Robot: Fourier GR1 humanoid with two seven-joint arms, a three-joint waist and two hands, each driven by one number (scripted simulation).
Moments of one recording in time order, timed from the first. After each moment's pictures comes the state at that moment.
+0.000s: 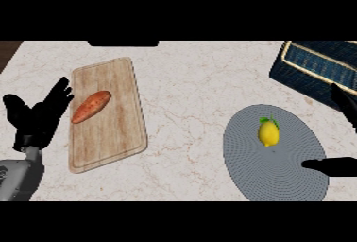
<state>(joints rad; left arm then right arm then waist) -0.22 0.42 -0.01 -1.34 0.25 0.07 0.18 -0.05 -0.35 -0.27 -1.63 0.23 0.28 -0.17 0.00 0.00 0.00</state>
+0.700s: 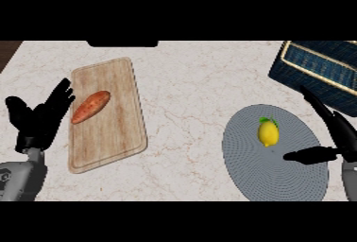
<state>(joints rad) -0.21 0.36 0.05 -1.36 0.17 0.03 0.19 -0.15 -0.34 -0.18 -1.39 0.40 0.25 -0.21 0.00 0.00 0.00</state>
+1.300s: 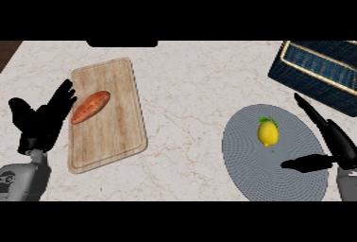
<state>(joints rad) -0.20 0.31 0.08 -1.40 0.11 0.01 0.22 -0.12 -0.32 -0.18 -1.34 0.41 0.26 -0.35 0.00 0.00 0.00</state>
